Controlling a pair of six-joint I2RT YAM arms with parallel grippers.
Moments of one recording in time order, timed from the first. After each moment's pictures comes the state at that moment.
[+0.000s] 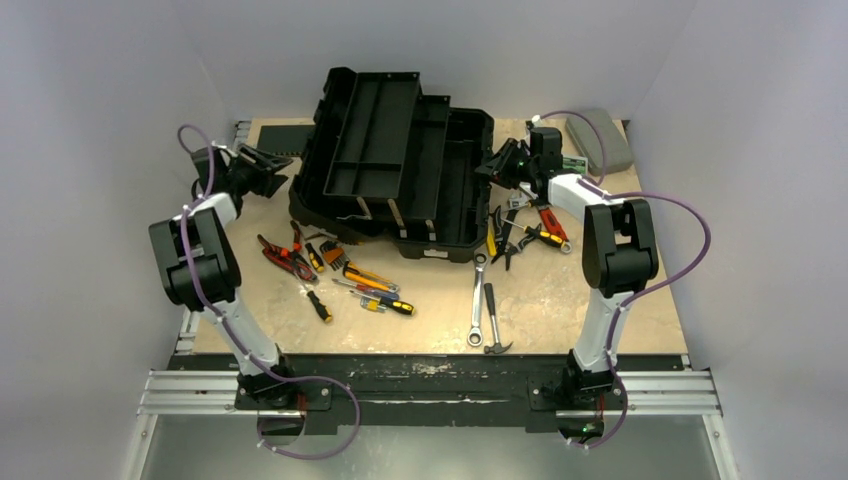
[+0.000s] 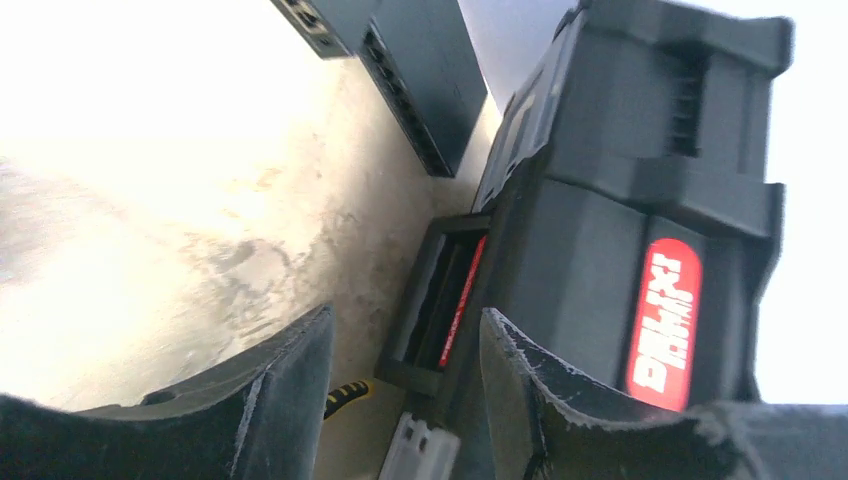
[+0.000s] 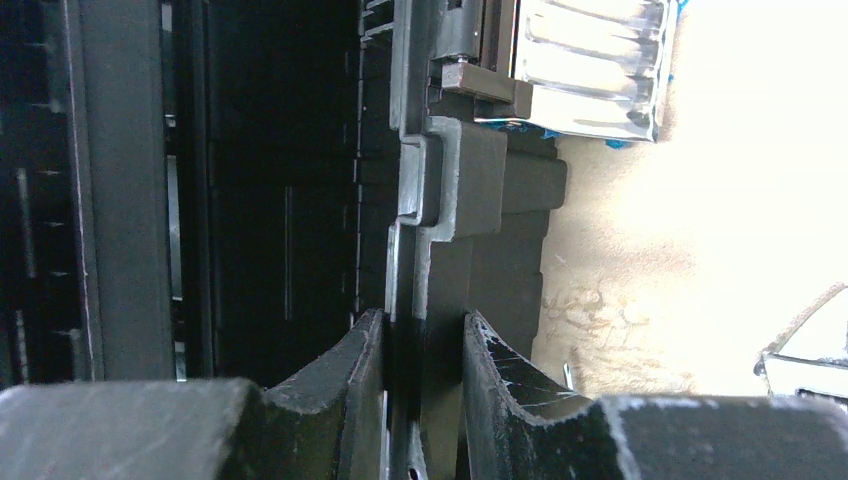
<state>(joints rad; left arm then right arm) 0.33 1.92 1.21 0.20 0.64 -0.96 0.14 1.97 1.36 0.03 -0.39 0.72</state>
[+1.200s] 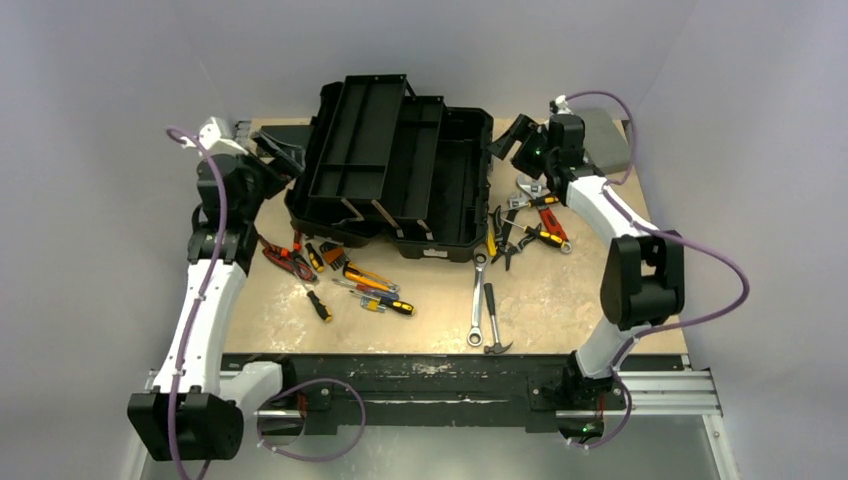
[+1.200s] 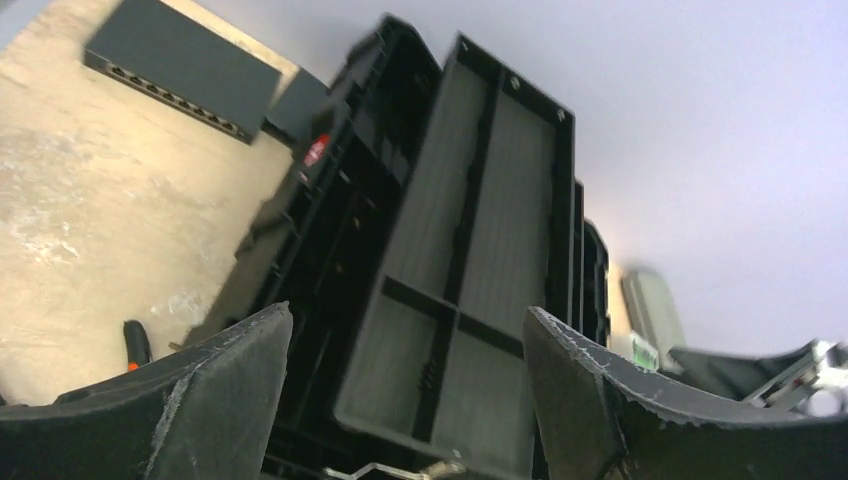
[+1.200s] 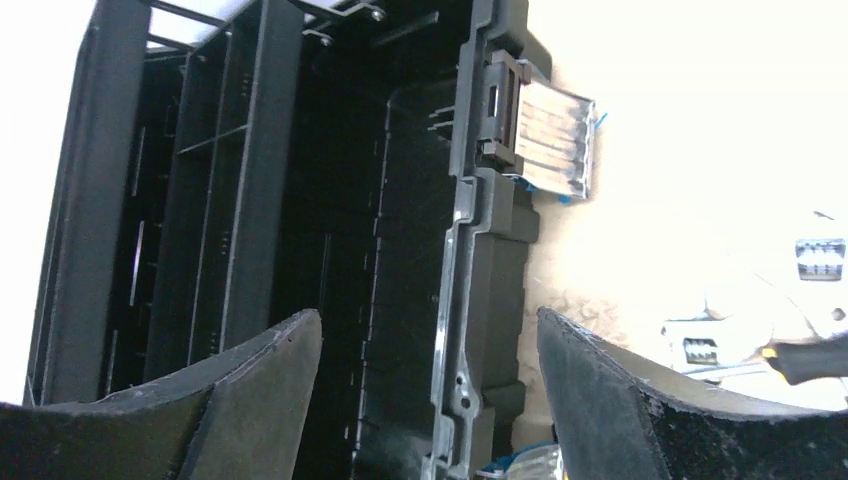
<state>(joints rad) 0.06 1.05 1.02 -0.15 0.04 -0.67 0.14 1.75 1.32 -0.03 -0.25 0.67</state>
